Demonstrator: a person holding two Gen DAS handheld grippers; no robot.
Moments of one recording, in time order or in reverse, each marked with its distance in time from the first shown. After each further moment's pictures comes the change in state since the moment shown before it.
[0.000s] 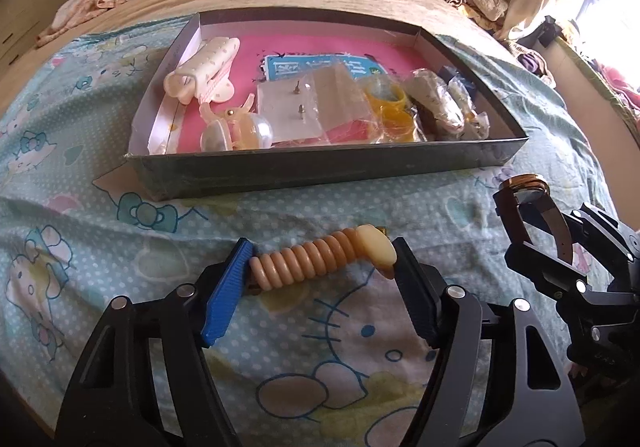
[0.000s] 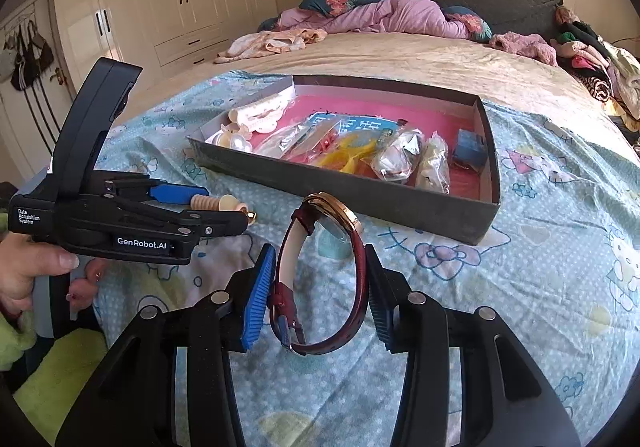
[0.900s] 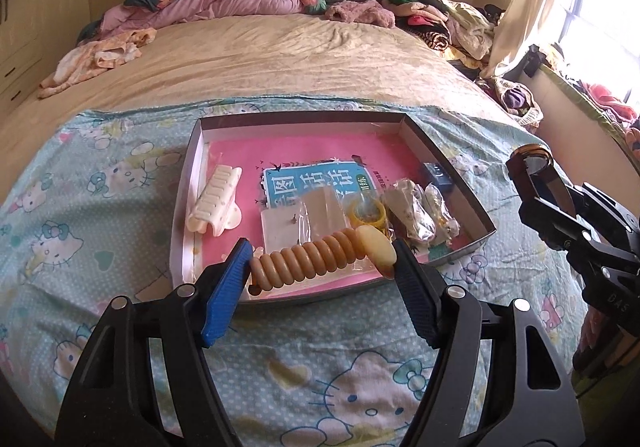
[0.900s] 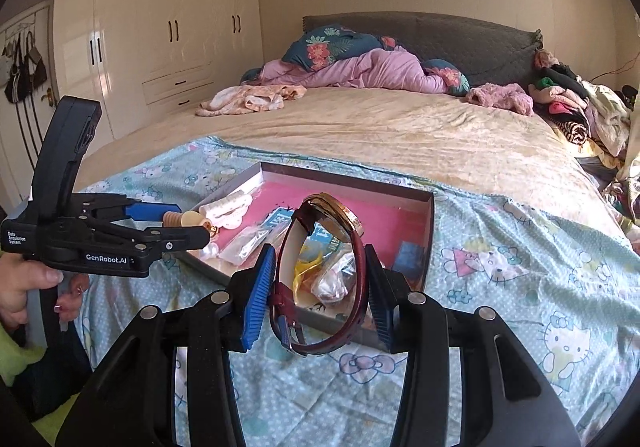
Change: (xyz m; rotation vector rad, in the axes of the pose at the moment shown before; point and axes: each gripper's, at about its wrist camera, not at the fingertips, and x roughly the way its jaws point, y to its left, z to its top) left arm -0.038 -0.010 0.065 0.040 -0.159 -0.001; right arm -0.037 -0.033 0.072 -0.030 -0.169 -0.095
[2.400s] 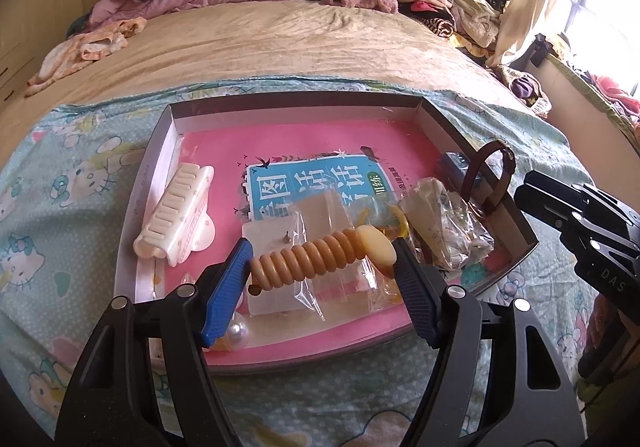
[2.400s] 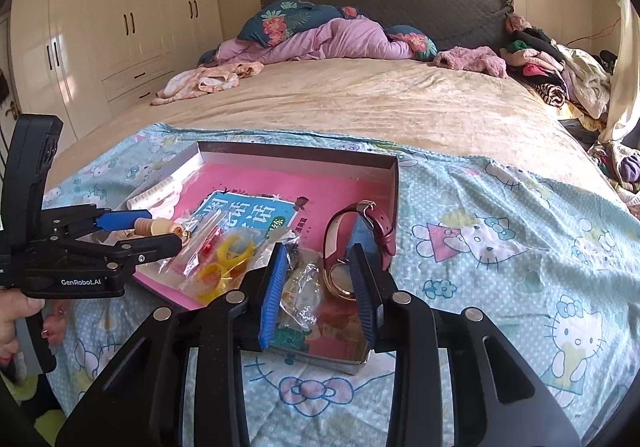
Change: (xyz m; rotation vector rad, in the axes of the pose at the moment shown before) left arm 0.065 0.002 0.006 0.010 0.036 0.008; right arm 0.064 -0.042 -0.015 0.102 0.102 -0.085
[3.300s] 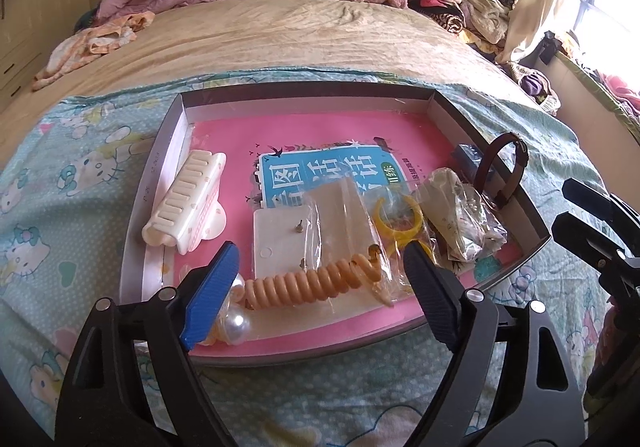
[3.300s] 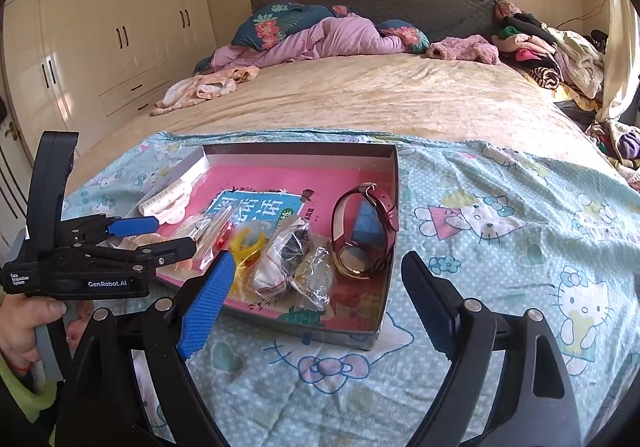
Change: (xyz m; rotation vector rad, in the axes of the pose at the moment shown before) left arm 0.000 0.005 -0.006 -0.012 0.016 0.030; right arm -0.018 0.003 -0.008 0.066 -0.004 0.009
